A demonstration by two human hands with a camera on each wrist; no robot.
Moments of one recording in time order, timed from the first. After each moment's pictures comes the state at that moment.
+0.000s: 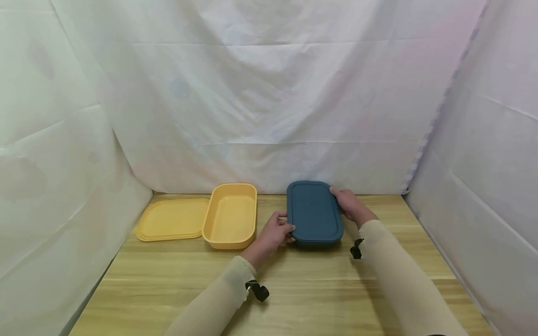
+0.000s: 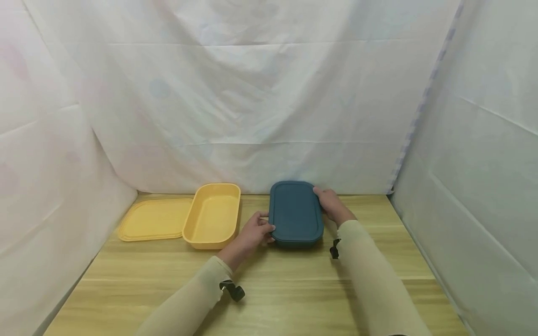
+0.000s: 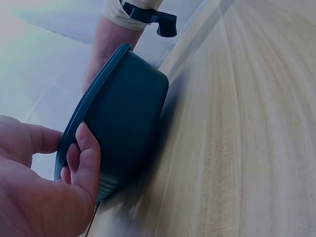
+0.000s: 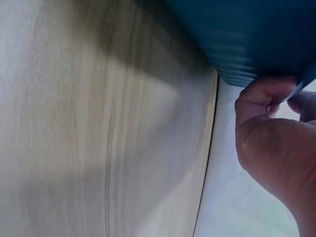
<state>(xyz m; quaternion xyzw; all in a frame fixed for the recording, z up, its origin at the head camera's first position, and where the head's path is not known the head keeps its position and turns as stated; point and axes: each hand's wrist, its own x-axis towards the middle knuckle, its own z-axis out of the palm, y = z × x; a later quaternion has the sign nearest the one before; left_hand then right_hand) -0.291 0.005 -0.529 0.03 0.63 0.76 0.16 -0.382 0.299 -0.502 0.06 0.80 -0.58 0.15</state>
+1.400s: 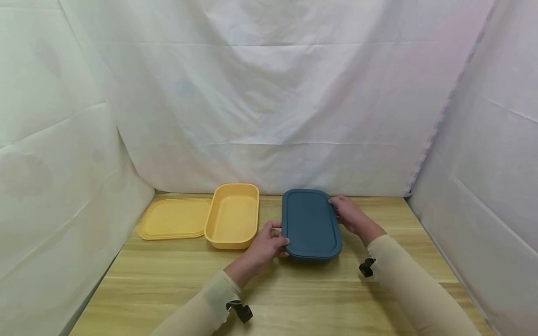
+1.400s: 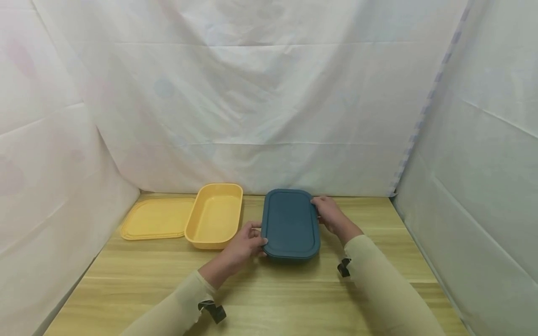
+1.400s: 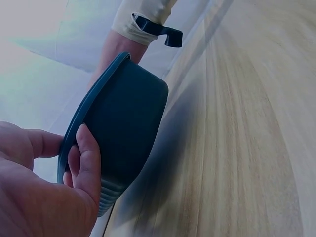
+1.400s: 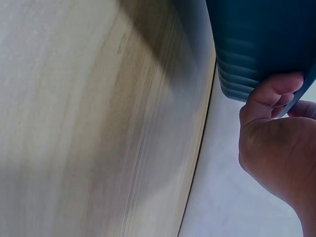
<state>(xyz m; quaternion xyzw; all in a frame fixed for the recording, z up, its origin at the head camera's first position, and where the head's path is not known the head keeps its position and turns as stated) -0.246 -0.026 -0.511 0.06 0.63 0.75 0.18 -0.345 0.284 -0.498 0.03 0.75 -0.64 0.15</state>
